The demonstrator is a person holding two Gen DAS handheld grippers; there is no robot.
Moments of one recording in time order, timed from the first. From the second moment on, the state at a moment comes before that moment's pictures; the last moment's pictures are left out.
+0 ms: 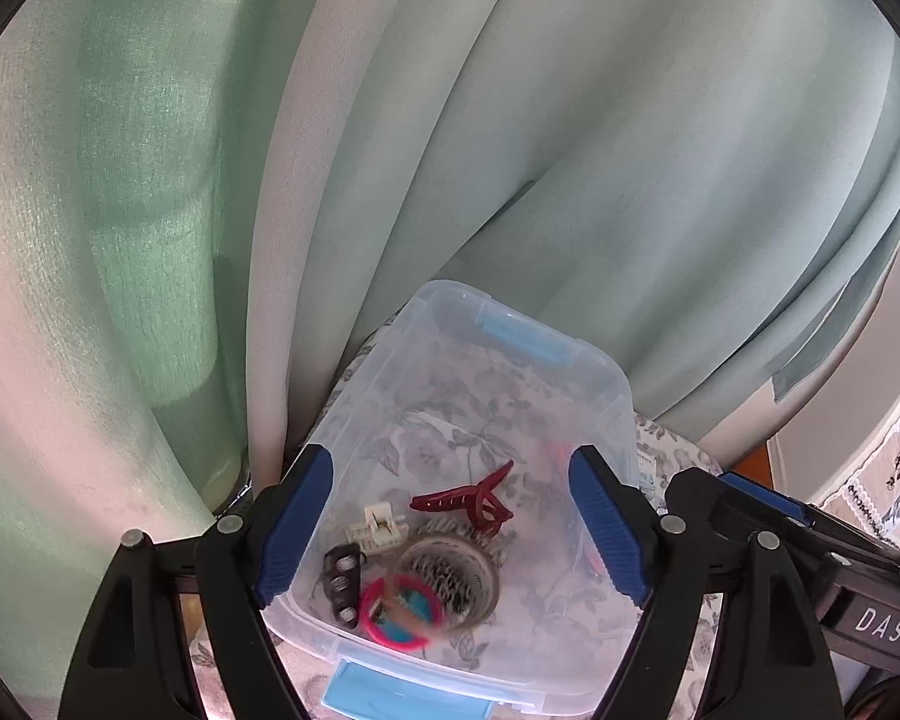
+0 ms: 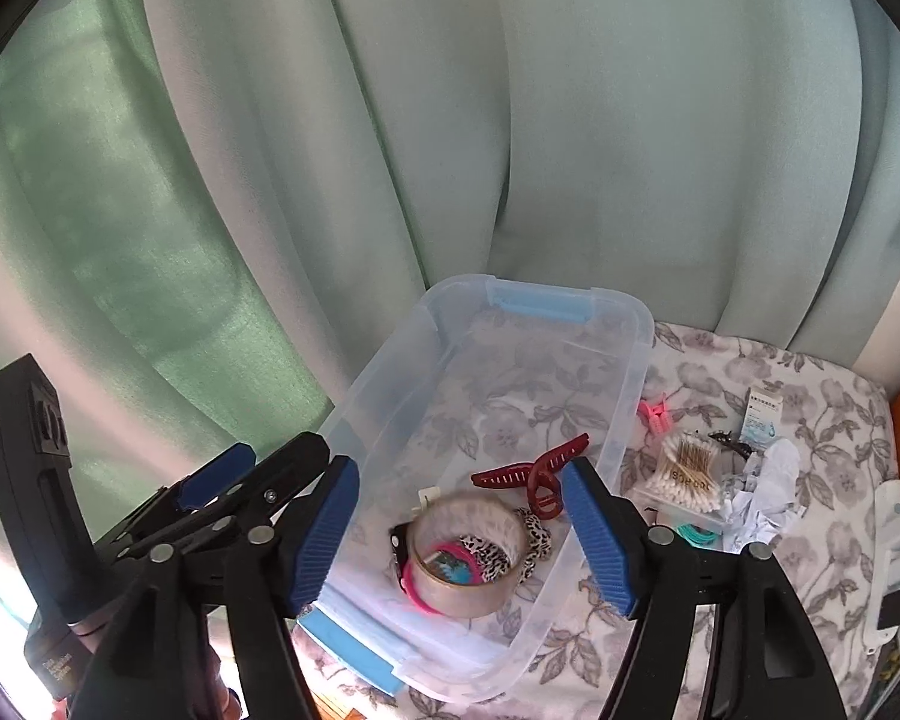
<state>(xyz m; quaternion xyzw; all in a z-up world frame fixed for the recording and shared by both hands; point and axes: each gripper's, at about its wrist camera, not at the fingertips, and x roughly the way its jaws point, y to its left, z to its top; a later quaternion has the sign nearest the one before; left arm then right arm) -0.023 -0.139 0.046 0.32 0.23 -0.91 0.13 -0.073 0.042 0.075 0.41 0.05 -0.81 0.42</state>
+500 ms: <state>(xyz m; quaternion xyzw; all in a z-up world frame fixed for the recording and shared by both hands) -0.018 -0.120 0.054 0.32 0.19 -0.92 0.14 -0.081 0.060 0.070 0.42 0.04 -0.81 0.40</state>
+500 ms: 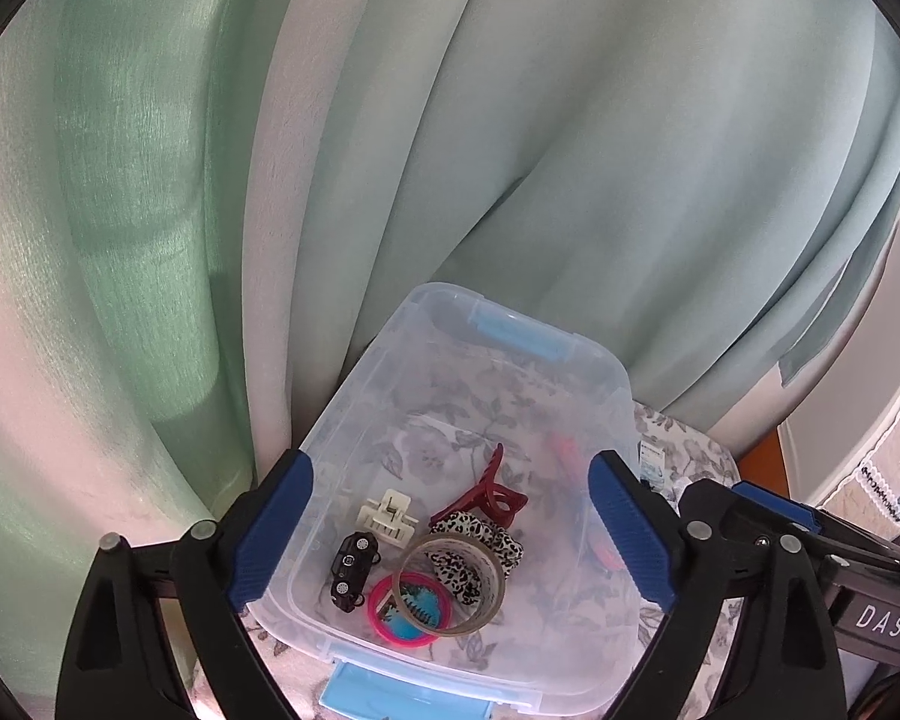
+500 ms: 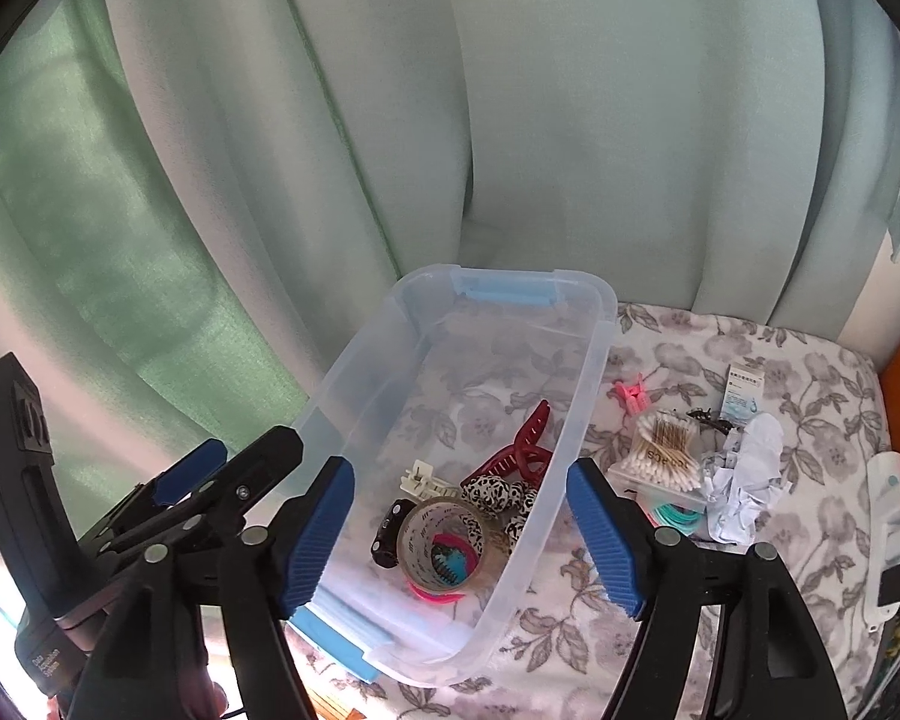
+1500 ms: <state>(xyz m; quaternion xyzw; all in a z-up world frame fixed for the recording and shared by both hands) -0.018 -0.060 0.087 0.30 0.12 -0.94 0.13 -0.086 0.130 0.083 0.40 -0.02 -0.83 0.39</state>
